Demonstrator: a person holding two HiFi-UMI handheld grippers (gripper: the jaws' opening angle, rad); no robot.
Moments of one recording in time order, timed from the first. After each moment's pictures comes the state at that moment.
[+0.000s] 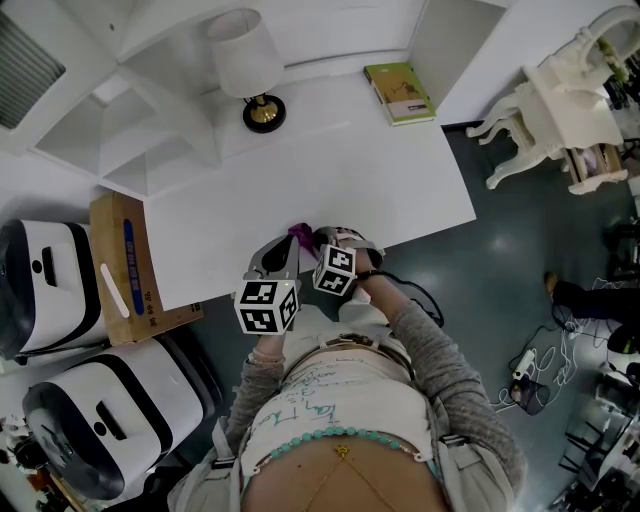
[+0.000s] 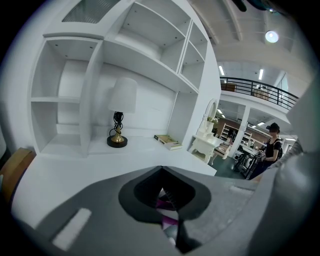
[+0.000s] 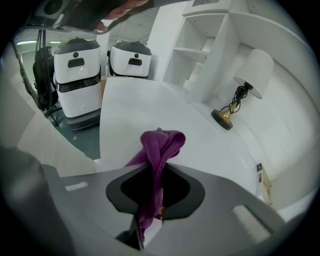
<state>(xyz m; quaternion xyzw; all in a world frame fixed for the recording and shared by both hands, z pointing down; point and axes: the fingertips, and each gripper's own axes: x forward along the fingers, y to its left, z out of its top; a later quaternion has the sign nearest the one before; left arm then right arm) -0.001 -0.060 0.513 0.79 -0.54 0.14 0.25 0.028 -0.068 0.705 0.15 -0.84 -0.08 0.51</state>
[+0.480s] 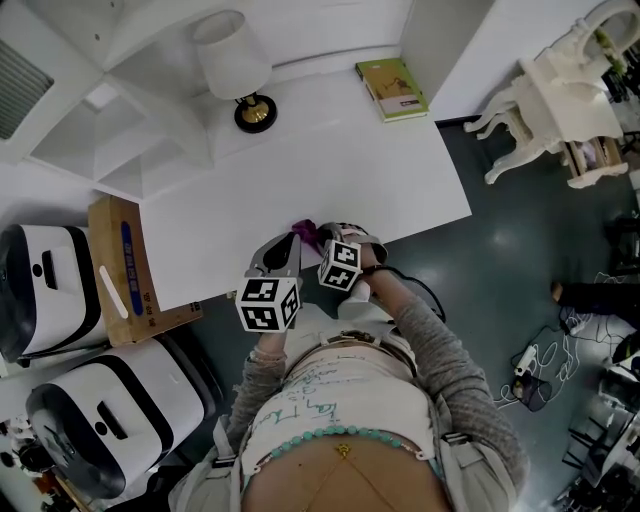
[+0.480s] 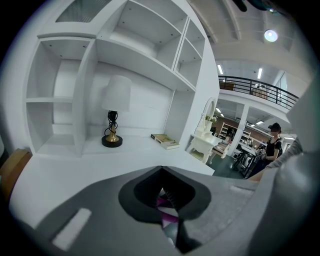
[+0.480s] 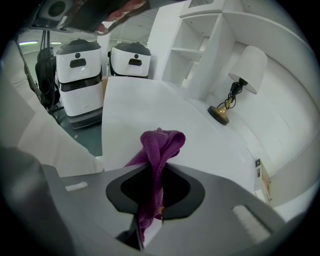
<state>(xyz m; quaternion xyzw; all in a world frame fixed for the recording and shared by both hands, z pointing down) 0.025 -0.066 0.513 0.80 -0.53 0.15 0.25 0.057 -0.075 0.704 0.15 -0.84 -0.08 0.51</state>
